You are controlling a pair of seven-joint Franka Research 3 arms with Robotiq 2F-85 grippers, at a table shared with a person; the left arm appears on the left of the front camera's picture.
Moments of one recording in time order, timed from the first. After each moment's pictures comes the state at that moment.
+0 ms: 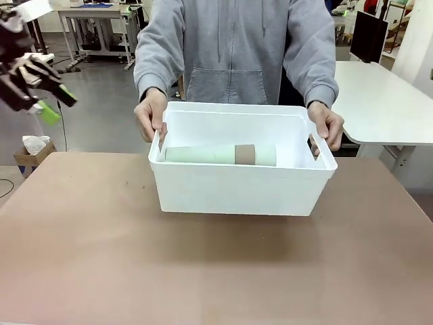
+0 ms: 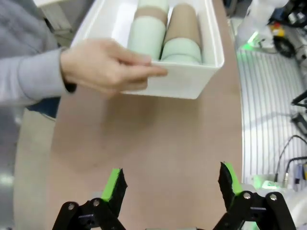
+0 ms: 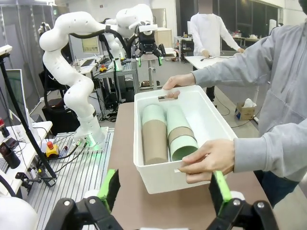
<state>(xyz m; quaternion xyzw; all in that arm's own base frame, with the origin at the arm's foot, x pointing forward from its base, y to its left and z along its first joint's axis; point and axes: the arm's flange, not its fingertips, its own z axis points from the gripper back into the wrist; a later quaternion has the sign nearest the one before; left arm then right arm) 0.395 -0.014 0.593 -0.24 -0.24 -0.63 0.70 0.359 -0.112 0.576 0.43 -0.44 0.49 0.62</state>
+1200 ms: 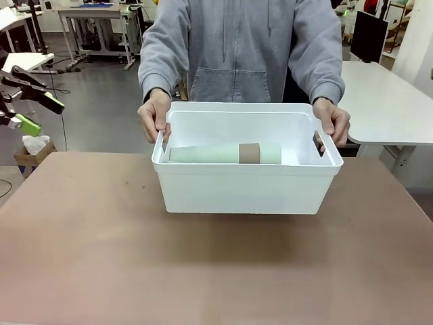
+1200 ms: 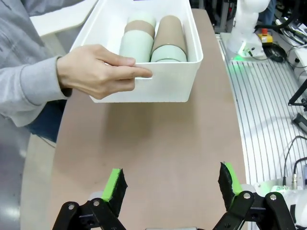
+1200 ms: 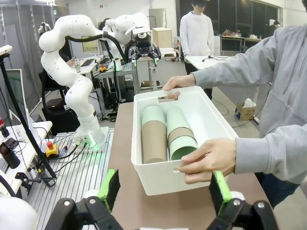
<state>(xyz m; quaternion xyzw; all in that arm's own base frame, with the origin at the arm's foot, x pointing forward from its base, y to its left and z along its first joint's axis) 0.378 0.018 0.567 -0.28 -0.30 -0.65 0.65 0.359 -0.112 0.576 0.43 -0.44 0.49 0.62</state>
